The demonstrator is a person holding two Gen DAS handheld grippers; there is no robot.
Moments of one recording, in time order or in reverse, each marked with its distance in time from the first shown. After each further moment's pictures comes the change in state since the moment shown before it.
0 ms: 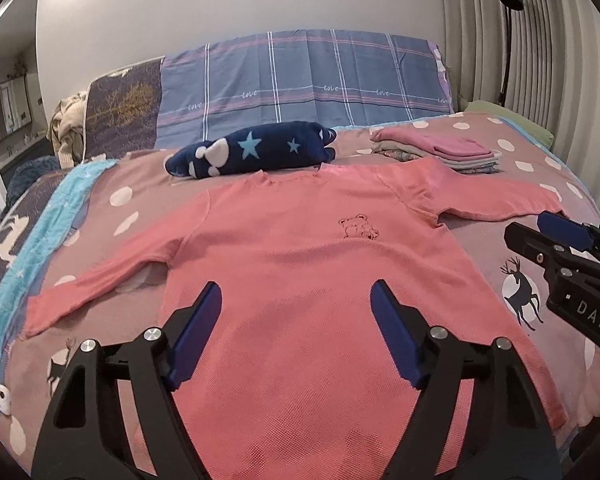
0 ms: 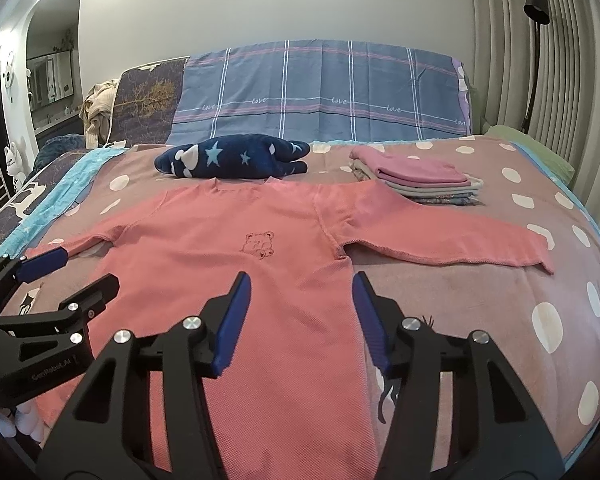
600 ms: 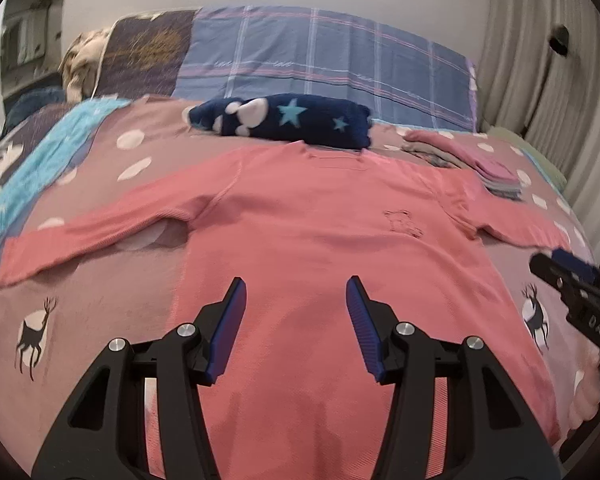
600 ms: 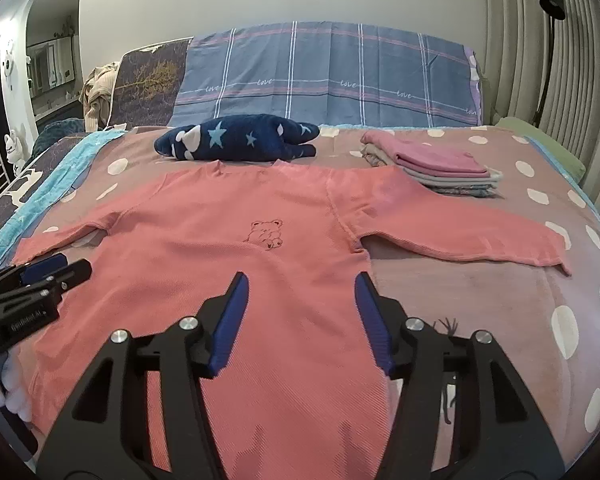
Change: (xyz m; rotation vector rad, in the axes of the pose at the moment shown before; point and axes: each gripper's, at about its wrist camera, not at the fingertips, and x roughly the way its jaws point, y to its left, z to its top) left arm 0.037 0.078 -0.012 -0.217 0.077 -0.047; right arm 0.037 0.013 0.003 -0.020 0.066 0.012
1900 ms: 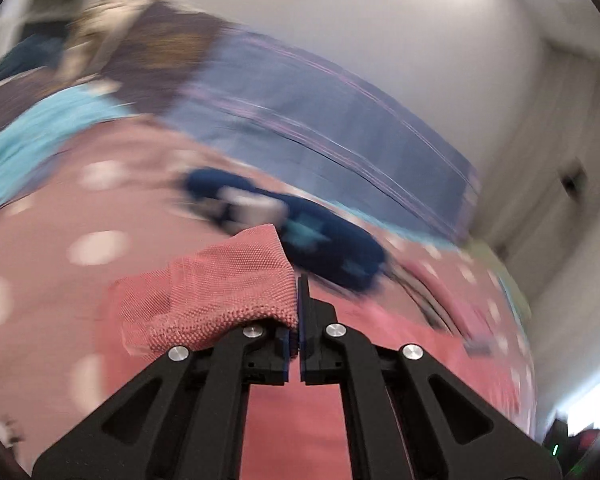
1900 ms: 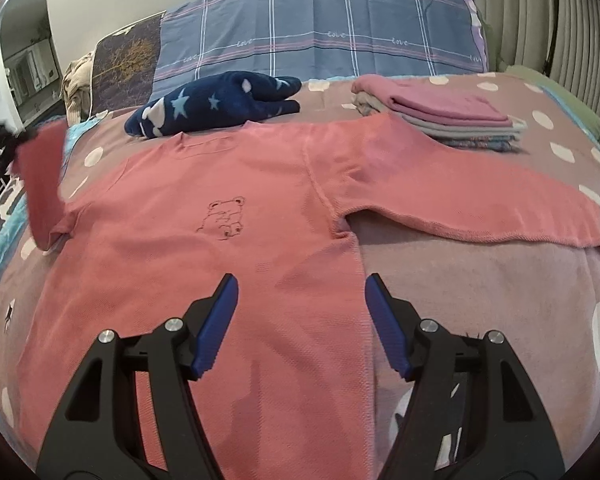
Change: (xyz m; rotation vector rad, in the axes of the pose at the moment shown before) left arm 0.068 0.046 0.156 -0.214 -0.143 -0.220; right arm 0.080 -0.046 0.008 0.097 0.154 0.039
